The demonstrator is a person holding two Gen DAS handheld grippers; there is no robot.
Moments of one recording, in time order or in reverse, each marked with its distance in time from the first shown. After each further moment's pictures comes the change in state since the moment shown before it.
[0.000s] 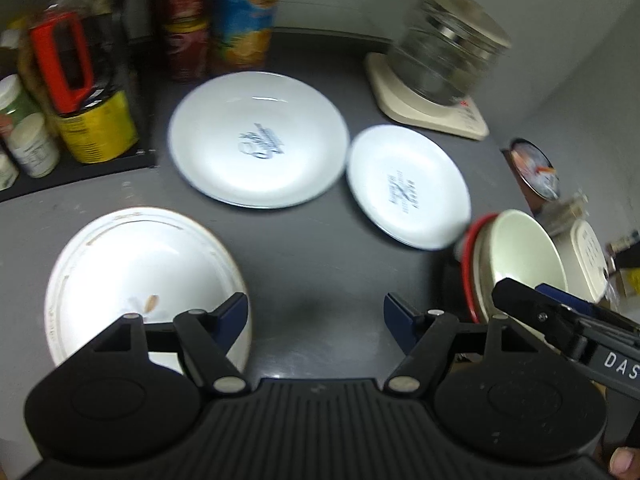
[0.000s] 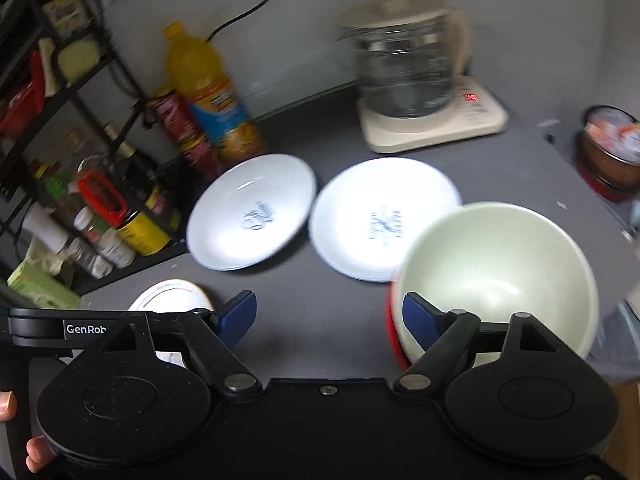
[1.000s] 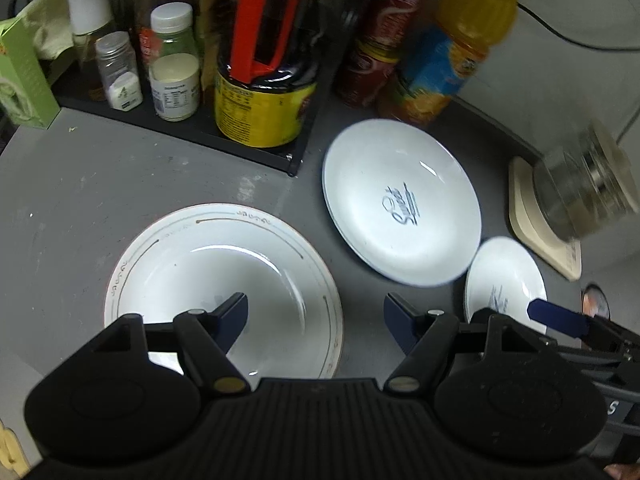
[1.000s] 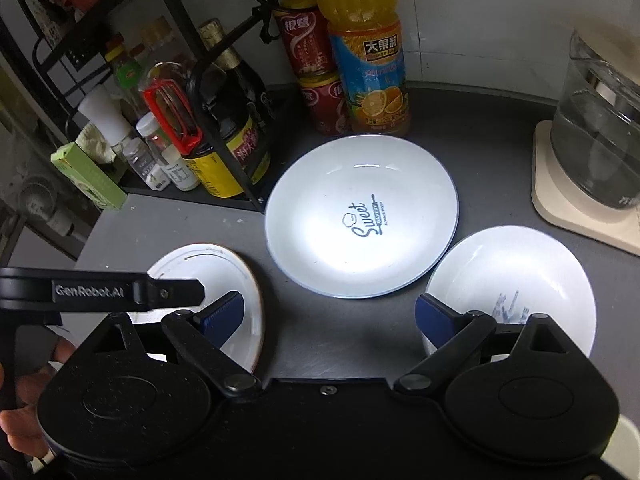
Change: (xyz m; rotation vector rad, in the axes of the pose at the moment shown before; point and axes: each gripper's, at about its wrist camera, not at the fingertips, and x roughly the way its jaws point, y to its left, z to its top) left arm 0.002 0.071 0.015 -0.465 -0.094 0.177; right arm 0.096 0.064 0.065 -0.428 0.218 0.219
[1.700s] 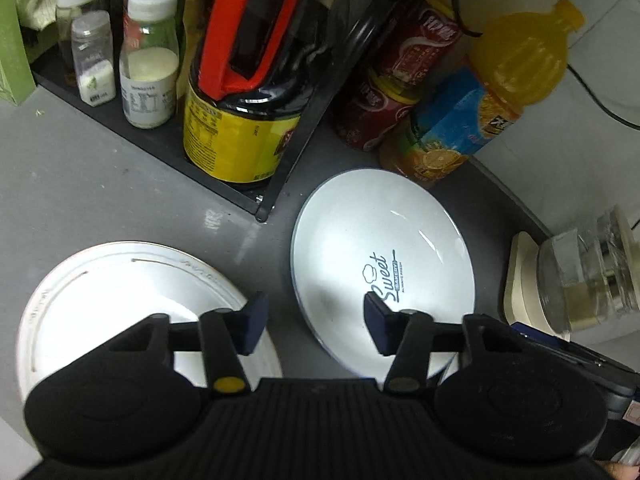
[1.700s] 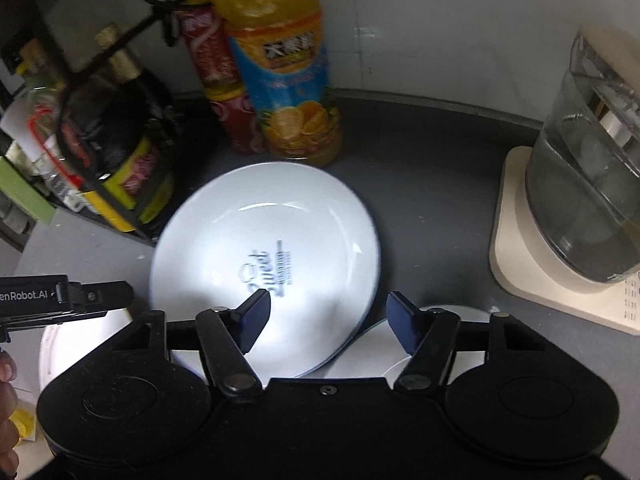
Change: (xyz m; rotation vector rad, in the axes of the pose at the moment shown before) left arm 0.062 -0.015 0.037 -0.181 -0.075 -0.050; right arm 0.067 -0.071 0.052 -0.028 0.021 -0.104
